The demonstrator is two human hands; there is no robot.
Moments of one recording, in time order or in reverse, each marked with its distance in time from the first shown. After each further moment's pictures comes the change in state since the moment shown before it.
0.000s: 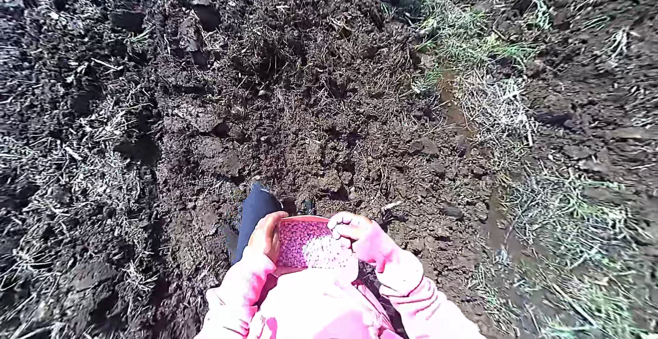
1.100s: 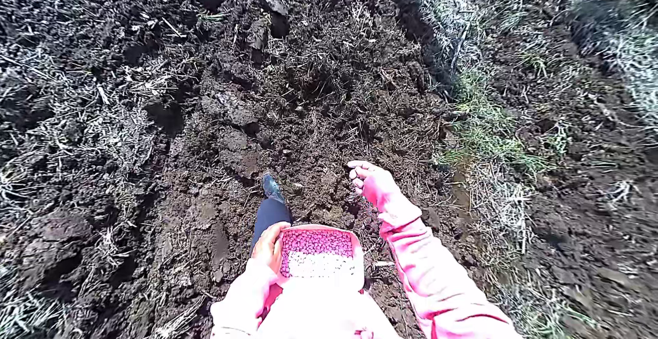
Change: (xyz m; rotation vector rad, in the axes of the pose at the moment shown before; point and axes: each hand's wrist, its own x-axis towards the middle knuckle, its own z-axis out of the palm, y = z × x) left_hand 0.004 -0.057 -0.038 -0.382 0.260 -0.101; right_hand 0.172 -0.139 0.057 -0.365 0.309 0.001
